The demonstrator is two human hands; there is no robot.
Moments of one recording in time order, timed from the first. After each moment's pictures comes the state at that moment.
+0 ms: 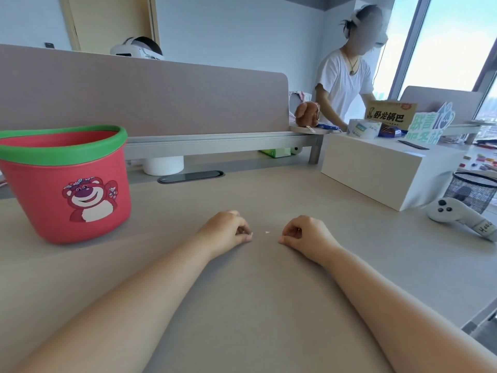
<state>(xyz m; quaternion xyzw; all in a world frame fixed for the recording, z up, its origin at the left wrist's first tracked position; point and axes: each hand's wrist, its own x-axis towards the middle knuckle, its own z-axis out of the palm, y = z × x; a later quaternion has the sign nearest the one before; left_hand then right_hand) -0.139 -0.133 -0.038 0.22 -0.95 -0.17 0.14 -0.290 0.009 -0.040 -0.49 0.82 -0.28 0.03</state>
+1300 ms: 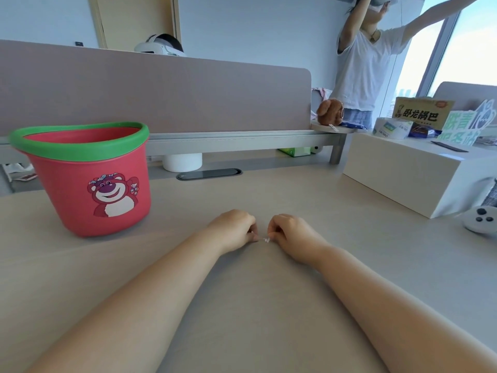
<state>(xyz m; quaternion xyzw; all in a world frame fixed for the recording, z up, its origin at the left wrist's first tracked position) -0.134 -0.146 -0.030 0.26 -0.95 -0.12 0.08 -0.259 -0.037 -0.036 -0.62 0.75 -0.22 0.03</state>
